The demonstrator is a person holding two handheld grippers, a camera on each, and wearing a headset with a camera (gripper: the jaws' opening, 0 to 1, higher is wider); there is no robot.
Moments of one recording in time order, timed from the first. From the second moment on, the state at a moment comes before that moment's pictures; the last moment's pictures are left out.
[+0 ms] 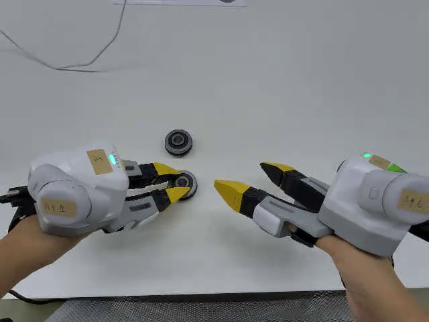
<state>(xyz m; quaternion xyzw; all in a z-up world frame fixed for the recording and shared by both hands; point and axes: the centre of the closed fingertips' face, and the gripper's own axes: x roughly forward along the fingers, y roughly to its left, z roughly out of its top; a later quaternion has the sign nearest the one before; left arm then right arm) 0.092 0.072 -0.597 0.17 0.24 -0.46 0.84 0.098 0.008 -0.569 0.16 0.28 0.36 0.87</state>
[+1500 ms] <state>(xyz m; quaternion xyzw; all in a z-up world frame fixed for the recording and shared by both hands) 0.098 0.070 -0.601 0.16 0.23 -0.47 0.83 0.094 0.072 -0.596 0.31 0.37 0.35 0.80</state>
